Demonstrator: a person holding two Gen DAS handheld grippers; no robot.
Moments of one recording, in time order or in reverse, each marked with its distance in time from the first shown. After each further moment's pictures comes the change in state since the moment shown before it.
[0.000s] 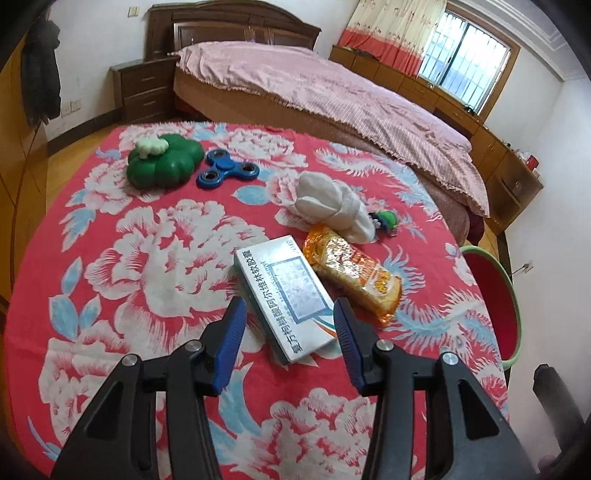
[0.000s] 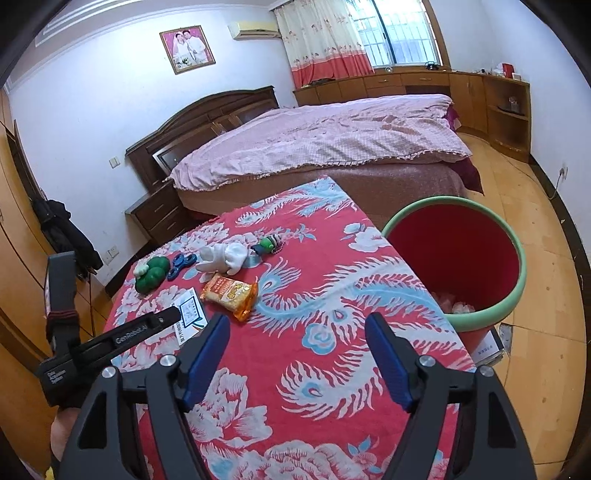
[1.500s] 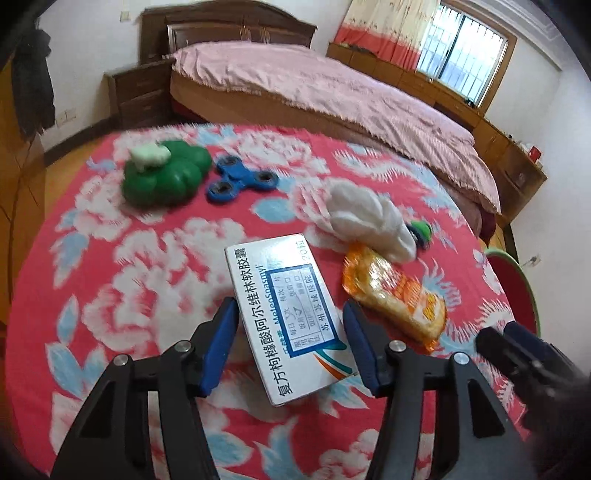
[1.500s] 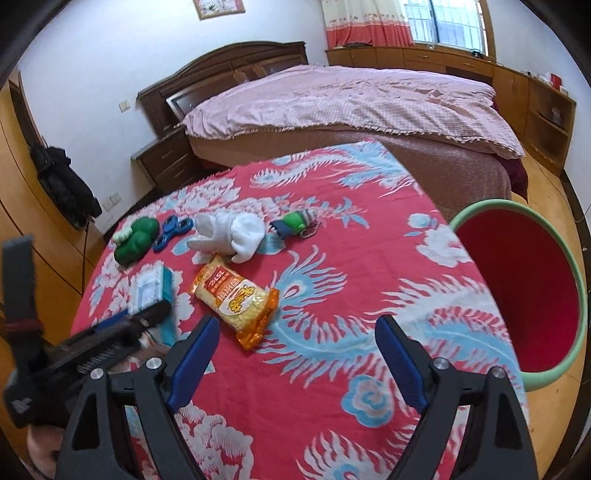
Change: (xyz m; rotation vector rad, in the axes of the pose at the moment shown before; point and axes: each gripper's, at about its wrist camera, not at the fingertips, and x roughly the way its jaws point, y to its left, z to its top) left arm 0.024 0.027 0.023 0.048 -0.019 0.021; right arm 0.110 0.038 0.025 -0.142 0.185 0.022
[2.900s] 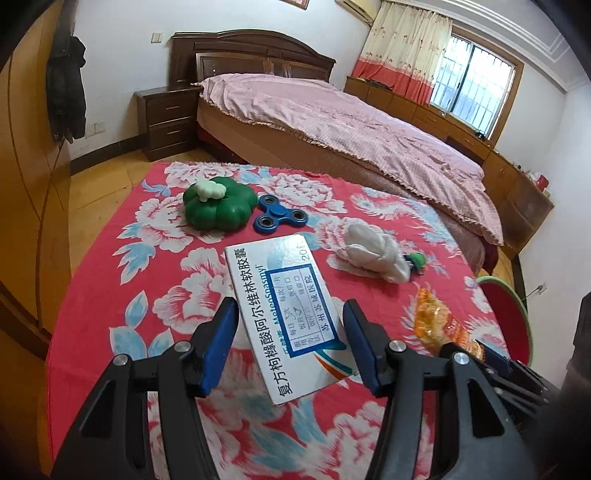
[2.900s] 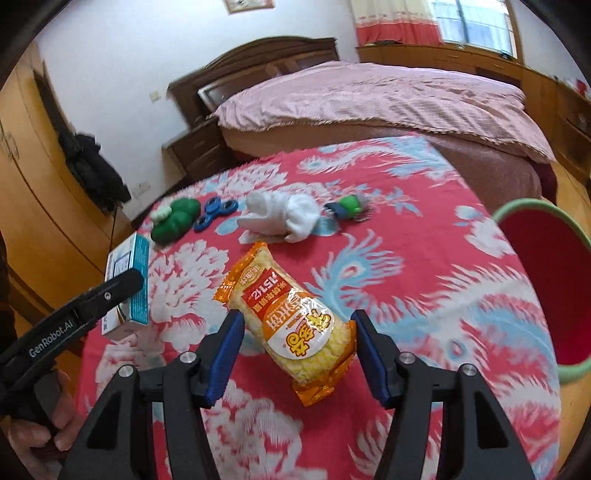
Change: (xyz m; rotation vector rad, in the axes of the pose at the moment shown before) left arm -0.069 0.011 -0.012 -0.059 -0.124 0.040; right arm -0.012 0.019 -0.017 -0.026 -0.005 0.118
